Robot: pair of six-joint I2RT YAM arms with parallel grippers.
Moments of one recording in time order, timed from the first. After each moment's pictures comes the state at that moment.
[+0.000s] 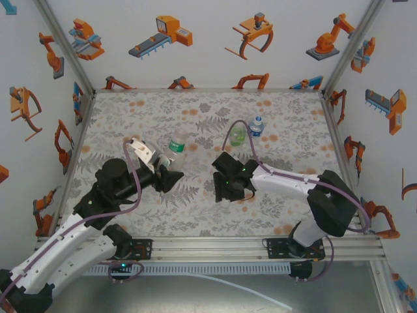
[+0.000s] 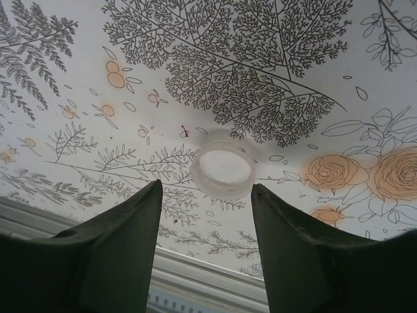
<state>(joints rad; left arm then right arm) -0.73 0.61 0.65 -0.19 0.19 -0.09 0.91 1.54 0.92 -0.58 -0.03 0.74</state>
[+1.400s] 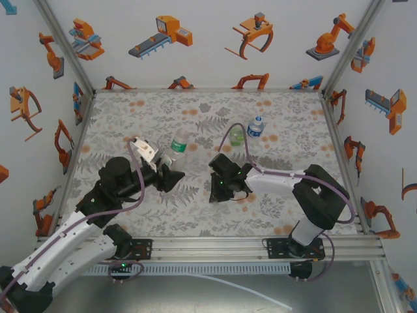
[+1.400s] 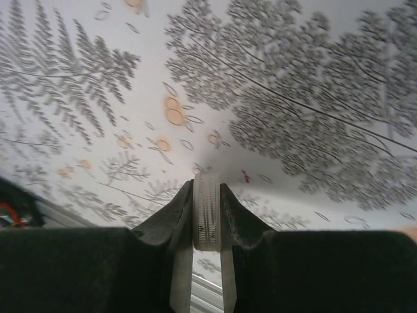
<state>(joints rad) -0.73 0.64 0.64 -0.19 0.19 -0.09 0.89 1.64 0.85 -0.28 -0.17 0.85</state>
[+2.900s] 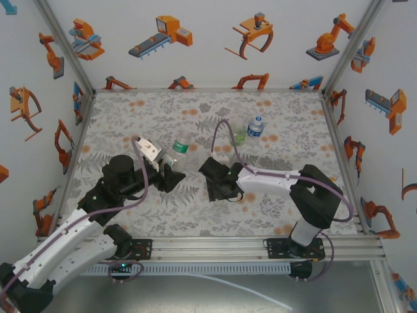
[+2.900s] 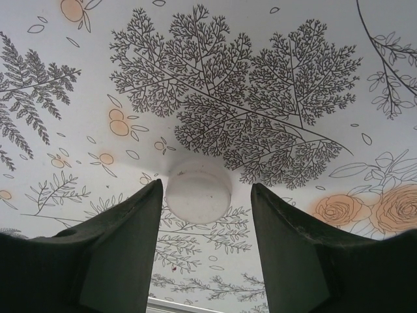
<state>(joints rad) -0.73 0.67 0.66 -0.22 0.20 -0.09 1.00 1.68 1.00 -0.55 0.17 0.75</state>
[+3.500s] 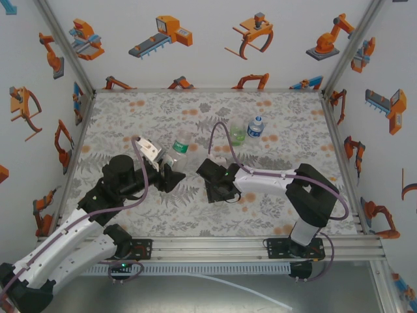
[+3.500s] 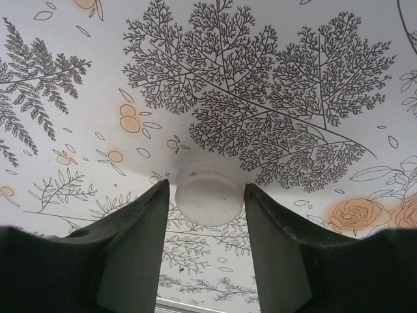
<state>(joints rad) -0.73 0.67 0.66 -0.22 0.20 -0.09 1.01 1.71 1.01 -0.55 0.15 0.75</state>
